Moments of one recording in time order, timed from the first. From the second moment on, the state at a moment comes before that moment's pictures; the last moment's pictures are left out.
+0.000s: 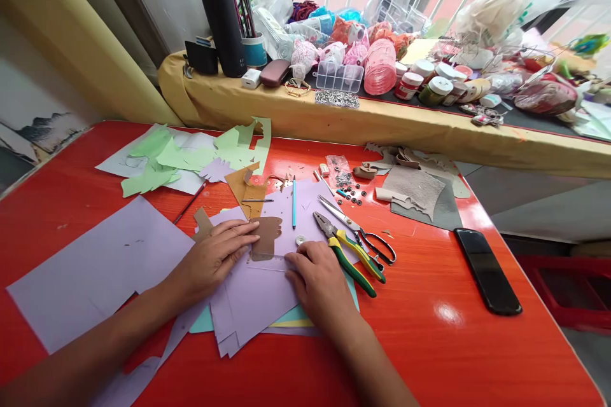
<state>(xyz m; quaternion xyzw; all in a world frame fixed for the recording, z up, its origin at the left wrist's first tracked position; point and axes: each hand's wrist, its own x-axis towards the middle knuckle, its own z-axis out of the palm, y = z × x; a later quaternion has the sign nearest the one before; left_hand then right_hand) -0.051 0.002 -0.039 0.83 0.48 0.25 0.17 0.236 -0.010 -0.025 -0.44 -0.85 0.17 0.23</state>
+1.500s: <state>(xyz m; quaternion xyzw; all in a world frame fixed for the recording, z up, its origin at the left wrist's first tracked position) -0.042 -0.028 -0.024 0.87 0.43 0.22 0.01 0.228 0.006 -0.014 -0.44 -0.87 0.14 0.18</state>
